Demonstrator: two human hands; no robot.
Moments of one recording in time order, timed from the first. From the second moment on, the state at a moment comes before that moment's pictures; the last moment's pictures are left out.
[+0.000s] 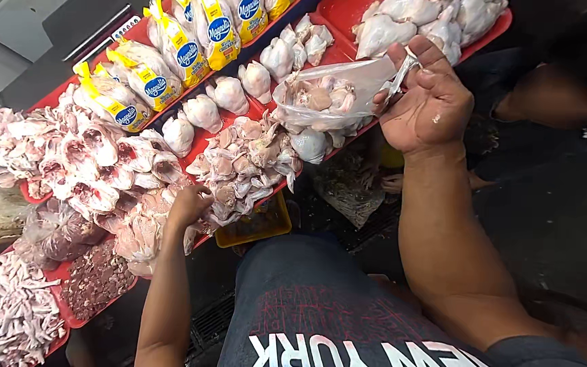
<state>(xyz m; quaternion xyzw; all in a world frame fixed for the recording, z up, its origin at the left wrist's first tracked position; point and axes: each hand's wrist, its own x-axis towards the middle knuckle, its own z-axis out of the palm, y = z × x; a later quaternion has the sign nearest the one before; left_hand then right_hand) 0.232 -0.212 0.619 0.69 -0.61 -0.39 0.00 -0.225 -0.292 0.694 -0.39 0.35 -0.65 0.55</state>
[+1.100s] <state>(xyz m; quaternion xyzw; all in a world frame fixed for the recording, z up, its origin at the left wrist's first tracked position) 0.166 -0.211 0.670 0.62 -0.69 -0.34 0.15 -0.229 -0.286 0.689 -0.37 0.34 -0.66 0.56</state>
